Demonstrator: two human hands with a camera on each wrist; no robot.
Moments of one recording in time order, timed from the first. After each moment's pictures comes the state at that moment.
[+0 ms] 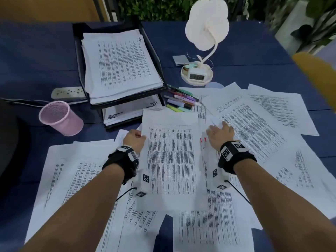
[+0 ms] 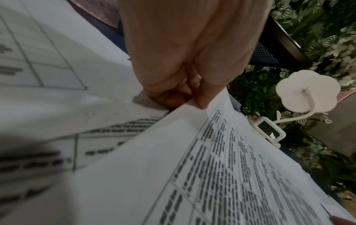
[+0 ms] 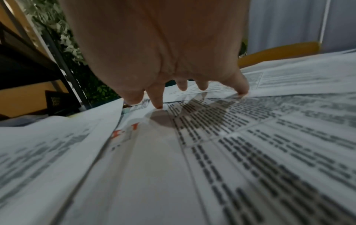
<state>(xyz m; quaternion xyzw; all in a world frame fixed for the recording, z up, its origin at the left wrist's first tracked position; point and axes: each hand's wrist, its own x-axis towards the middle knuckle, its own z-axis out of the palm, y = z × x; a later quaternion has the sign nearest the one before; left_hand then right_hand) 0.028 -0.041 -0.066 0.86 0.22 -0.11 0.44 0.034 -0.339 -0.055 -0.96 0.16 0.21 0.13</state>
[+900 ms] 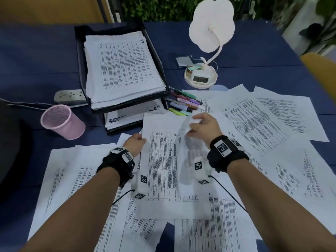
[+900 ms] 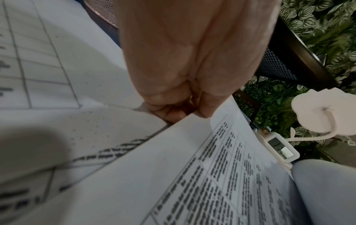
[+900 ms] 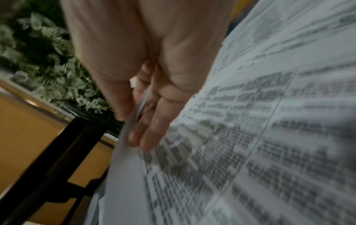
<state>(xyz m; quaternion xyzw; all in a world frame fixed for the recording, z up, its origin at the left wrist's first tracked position) 0.043 -0.025 -0.076 0.84 0.20 -0.23 0.46 0.054 -0.275 -0.003 -0.73 0.19 0.10 0.65</state>
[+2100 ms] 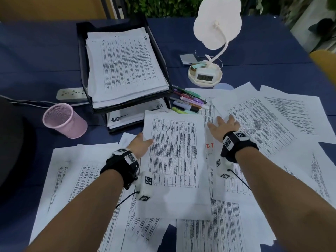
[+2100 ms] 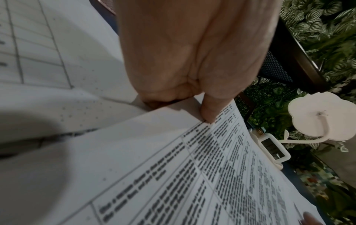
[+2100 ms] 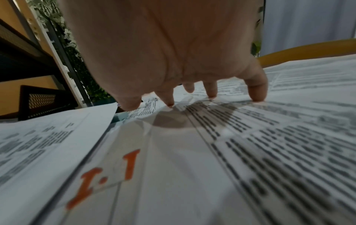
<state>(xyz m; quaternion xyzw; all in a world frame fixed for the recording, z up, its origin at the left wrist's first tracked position) 0.040 -0.034 -0.067 0.83 0.17 -0.26 0.46 0.085 -0.331 -0.041 -0.95 0.18 0.25 0.10</state>
